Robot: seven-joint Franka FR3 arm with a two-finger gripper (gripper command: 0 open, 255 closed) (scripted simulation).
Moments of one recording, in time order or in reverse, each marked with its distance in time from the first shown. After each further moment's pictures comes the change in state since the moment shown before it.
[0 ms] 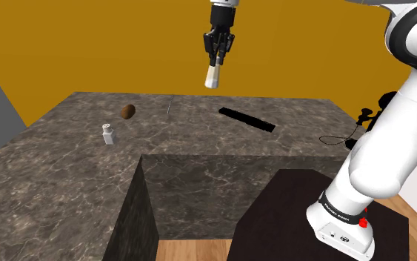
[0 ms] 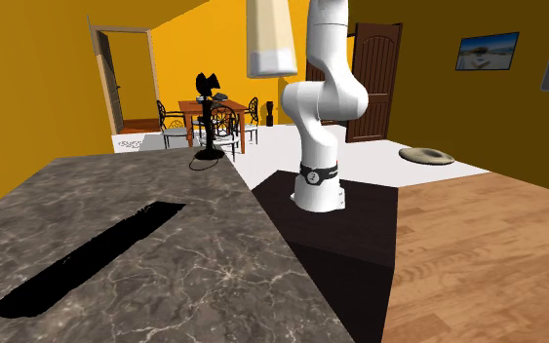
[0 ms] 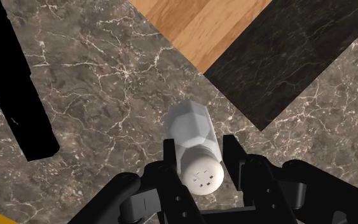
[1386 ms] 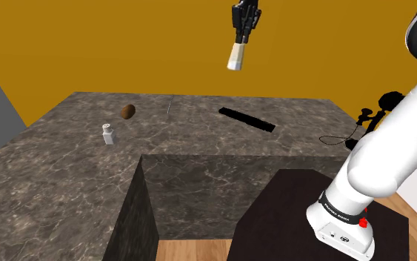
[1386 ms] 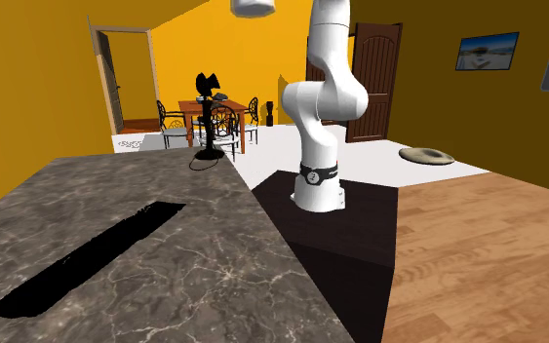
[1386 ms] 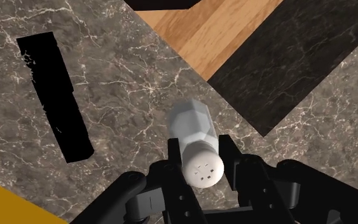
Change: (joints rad) arm -0.052 -0.099 -0.052 0.099 0.006 -0.207 -0.084
